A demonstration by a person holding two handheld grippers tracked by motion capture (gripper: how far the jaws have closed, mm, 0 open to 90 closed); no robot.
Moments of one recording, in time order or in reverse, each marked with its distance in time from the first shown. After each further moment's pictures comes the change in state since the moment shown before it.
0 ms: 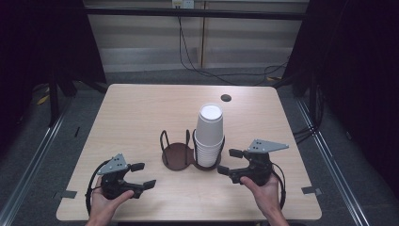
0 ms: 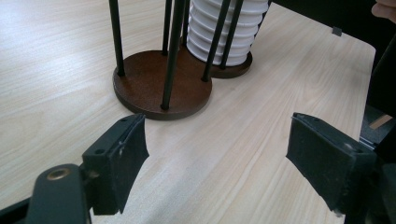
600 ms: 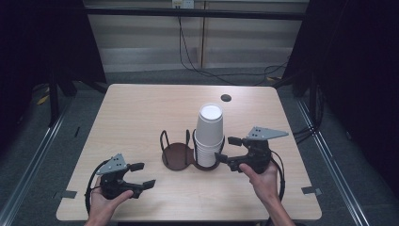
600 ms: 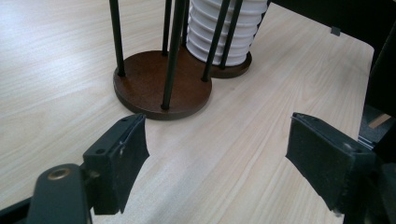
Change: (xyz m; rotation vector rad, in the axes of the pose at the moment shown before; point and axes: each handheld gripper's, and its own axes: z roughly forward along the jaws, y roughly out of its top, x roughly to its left) left arm 0.001 0.000 -0.001 0.001 -0.001 0.006; right arm -0.007 0.032 0.004 -0.030 -0.010 -0.026
